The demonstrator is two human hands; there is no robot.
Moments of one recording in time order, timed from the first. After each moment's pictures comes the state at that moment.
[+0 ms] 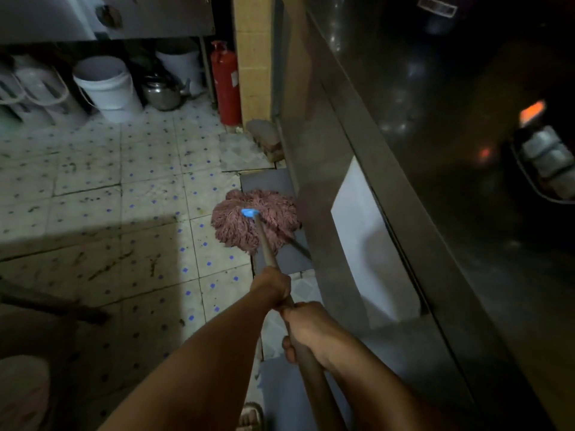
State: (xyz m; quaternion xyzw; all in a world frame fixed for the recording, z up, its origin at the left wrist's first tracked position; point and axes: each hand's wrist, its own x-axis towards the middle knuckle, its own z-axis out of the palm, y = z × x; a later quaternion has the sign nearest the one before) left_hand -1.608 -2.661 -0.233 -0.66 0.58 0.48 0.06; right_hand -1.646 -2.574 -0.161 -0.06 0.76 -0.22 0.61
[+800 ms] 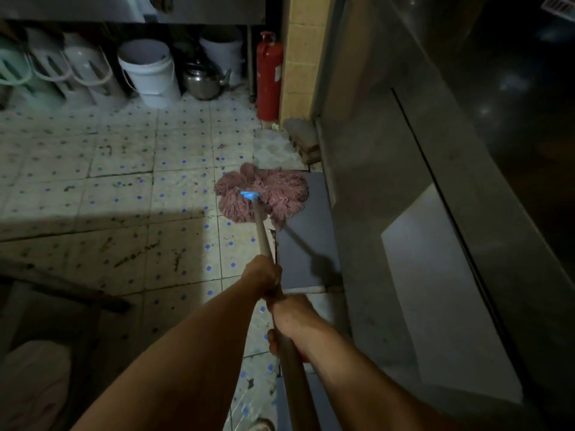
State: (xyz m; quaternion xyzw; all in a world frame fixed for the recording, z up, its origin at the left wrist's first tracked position) left_hand -1.544 -2.765 -0.265 -0.71 0.50 0.51 0.01; right_hand -1.584 -2.680 -0.205 -0.10 0.77 -0.16 0.61
